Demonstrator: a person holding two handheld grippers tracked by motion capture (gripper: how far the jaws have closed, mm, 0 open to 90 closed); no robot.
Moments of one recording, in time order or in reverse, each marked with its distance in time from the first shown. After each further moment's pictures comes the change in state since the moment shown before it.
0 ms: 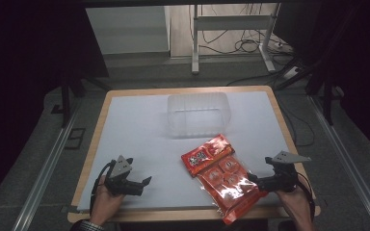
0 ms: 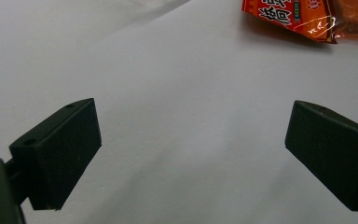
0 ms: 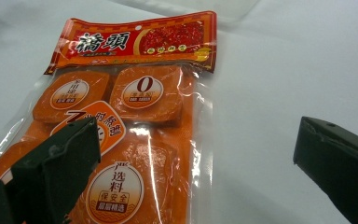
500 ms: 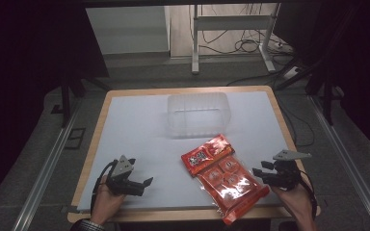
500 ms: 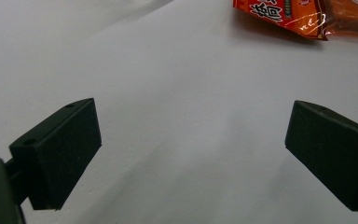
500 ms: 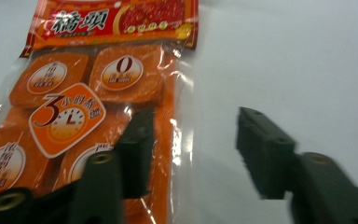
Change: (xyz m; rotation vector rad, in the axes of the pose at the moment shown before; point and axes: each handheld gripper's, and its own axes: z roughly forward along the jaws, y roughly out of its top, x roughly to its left) left arm -0.001 0.001 0.005 0.012 -0.038 0.011; right arm -0.008 0.003 -0.004 0.110 -0.029 0.032
